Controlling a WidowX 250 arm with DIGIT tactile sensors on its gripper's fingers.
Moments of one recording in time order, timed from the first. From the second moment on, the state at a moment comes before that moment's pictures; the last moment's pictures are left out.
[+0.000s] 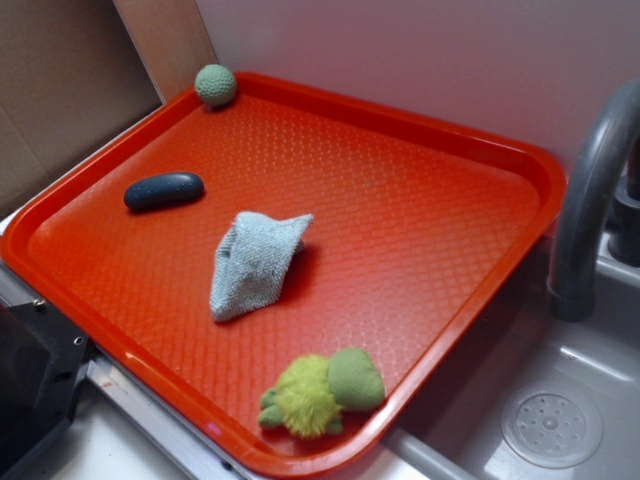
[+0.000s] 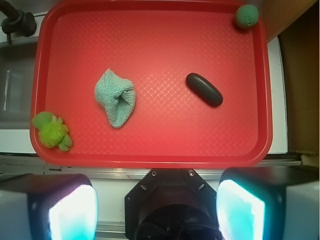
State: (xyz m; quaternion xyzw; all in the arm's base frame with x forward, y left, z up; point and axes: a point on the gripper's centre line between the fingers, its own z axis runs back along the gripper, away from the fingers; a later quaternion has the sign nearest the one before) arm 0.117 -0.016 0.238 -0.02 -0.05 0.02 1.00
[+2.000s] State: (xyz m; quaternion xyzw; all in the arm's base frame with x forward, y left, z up) arm 0.128 0.092 0.059 0.03 -0.07 -0.24 0.97
